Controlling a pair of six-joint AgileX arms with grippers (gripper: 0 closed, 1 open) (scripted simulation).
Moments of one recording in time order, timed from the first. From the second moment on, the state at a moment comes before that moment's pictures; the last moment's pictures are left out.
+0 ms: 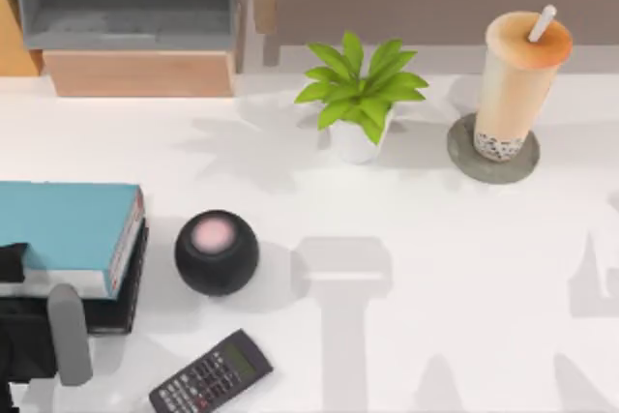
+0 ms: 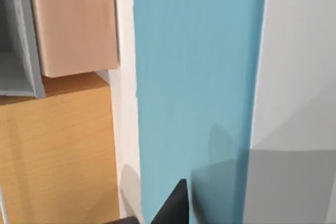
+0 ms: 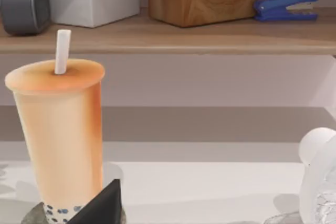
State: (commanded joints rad) left arm -0.07 1.09 -0.06 0.63 -0.04 1.56; right arm 0.00 0.00 0.00 0.00 0.00 0.00
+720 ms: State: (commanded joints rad) left arm -0.07 1.09 -0.06 0.63 -0.04 1.56; right arm 0.00 0.00 0.00 0.00 0.00 0.00
